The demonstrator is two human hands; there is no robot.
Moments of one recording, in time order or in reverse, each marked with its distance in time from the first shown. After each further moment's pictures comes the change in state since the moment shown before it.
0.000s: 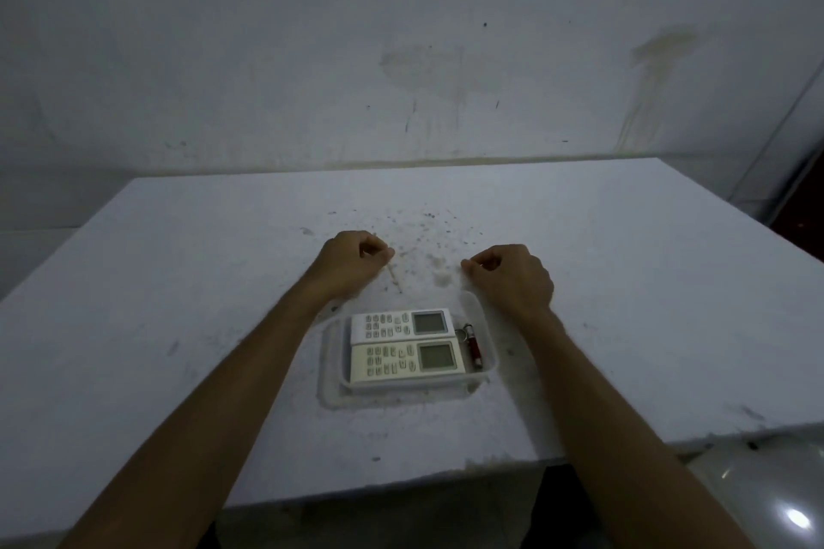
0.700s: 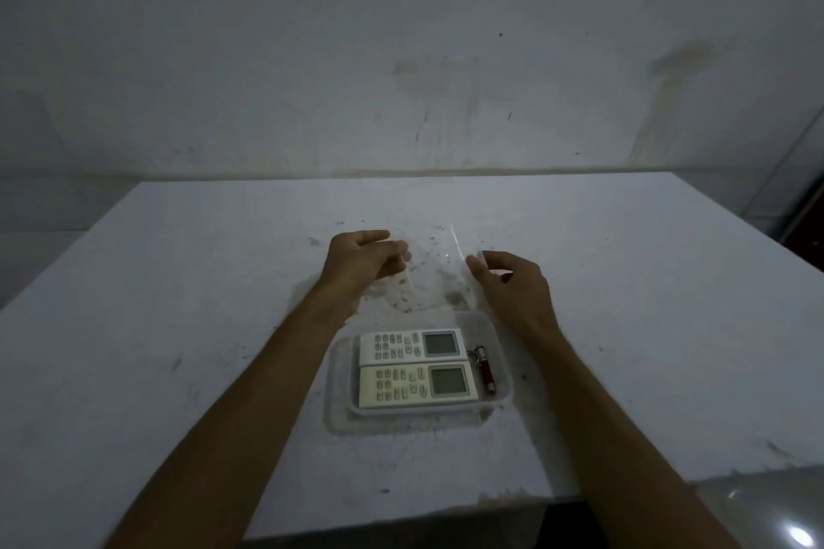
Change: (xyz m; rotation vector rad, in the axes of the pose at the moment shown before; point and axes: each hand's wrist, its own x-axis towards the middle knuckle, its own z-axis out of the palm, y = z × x) left_hand 0.002 0.023 0.001 -0.882 0.141 -0.266; right_hand 0.001 -0.007 0.004 0.300 -0.024 -0.085
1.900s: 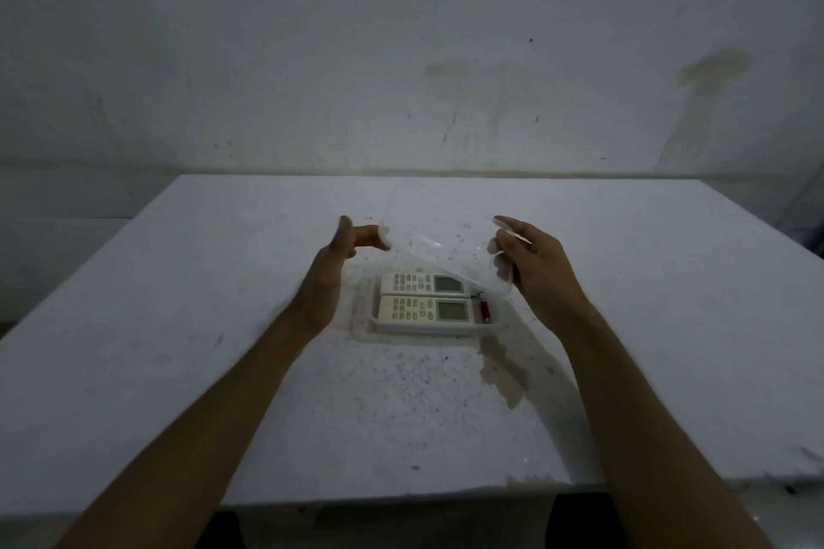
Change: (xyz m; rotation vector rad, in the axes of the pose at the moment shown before) left_hand -0.047 -0.008 -0.075 0.285 -0.174 0.465; right_hand -0.002 -0.039 -0.007 0.534 -0.206 -0.022
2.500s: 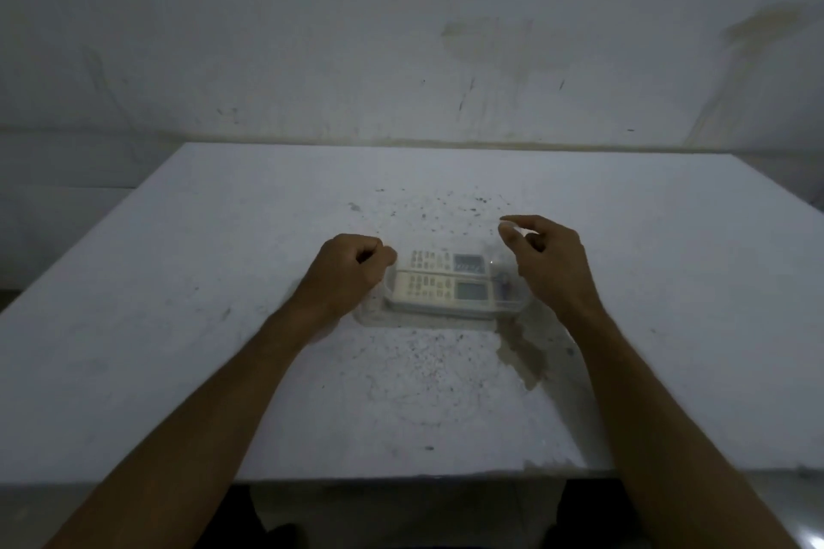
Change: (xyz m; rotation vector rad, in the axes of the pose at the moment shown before) left_hand -0.014 -0.013 0.003 0.286 0.007 -0.062; right_hand -0.007 0.027 0.006 -0.477 0.167 -0.133
